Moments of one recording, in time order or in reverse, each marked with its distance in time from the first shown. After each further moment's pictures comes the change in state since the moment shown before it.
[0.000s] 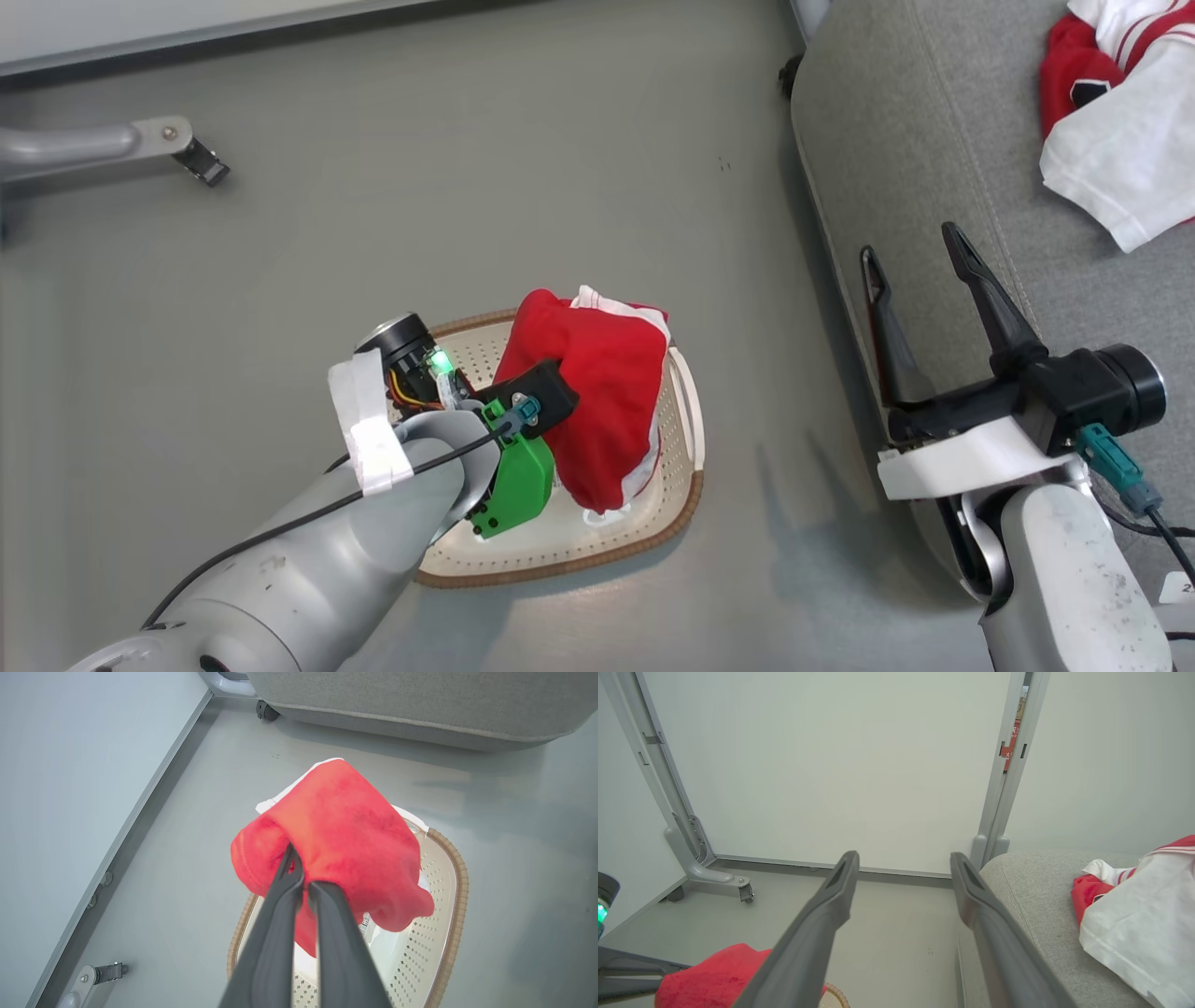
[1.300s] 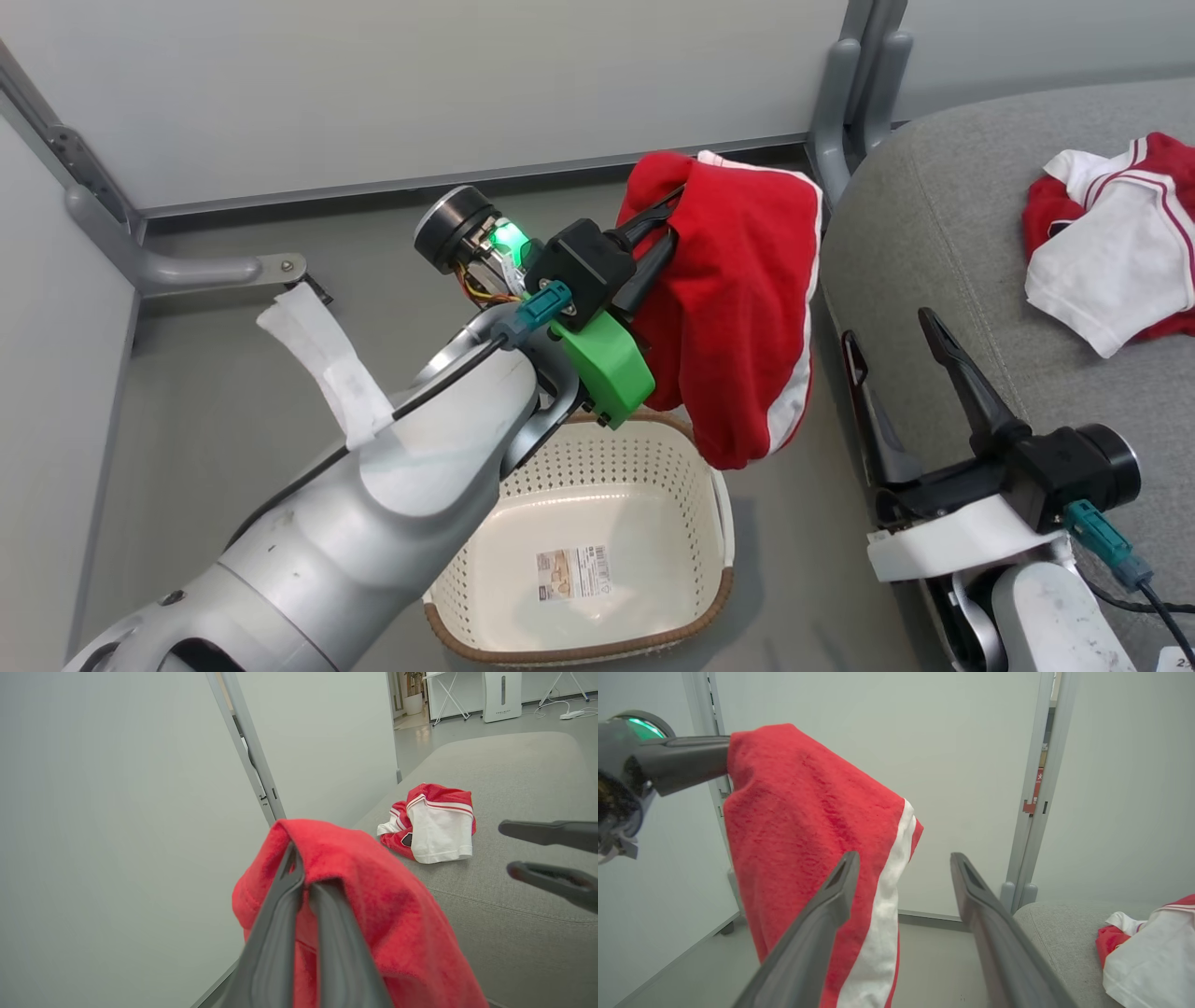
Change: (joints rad) left arm -0.013 -0.015 0.301 -0.446 -0.086 0.070 -0.021; right arm 0.146 0.000 0.036 -0.050 0.049 0.000 0.000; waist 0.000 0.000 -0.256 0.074
